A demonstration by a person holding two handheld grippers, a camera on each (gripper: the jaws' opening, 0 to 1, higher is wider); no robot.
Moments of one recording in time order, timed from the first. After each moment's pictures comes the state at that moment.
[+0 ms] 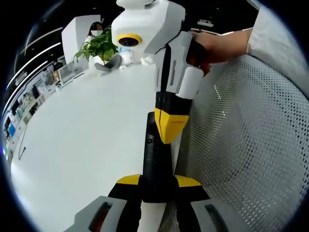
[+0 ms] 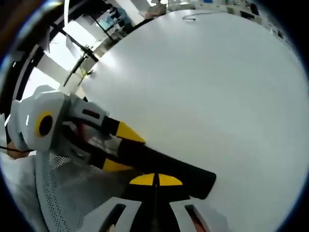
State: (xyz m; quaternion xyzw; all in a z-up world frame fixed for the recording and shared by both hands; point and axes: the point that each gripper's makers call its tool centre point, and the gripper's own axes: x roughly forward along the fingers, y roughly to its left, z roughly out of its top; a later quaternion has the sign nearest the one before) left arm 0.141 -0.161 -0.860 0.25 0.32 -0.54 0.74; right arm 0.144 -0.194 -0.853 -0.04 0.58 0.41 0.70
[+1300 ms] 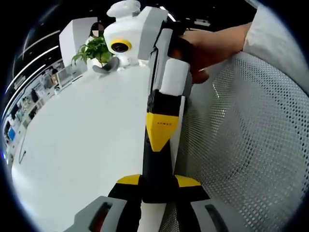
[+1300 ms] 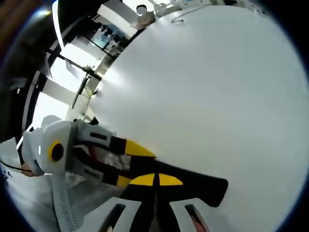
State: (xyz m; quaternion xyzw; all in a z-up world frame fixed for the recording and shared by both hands) left arm 0.139 -0.162 -0.860 0.26 0.31 -0.55 0.73; right arm 0.149 -0.174 -0.845 0.07 0.58 0.42 0.69
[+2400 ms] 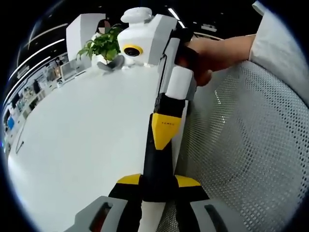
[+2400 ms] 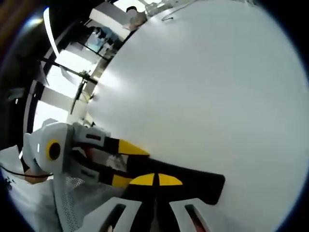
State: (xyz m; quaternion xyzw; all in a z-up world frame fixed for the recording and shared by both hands) left arm 0.141 -0.163 -0.859 0.22 0.33 -0.54 0.74; right arm 0.151 -0.185 -0.849 0.10 0.60 0.40 0.69
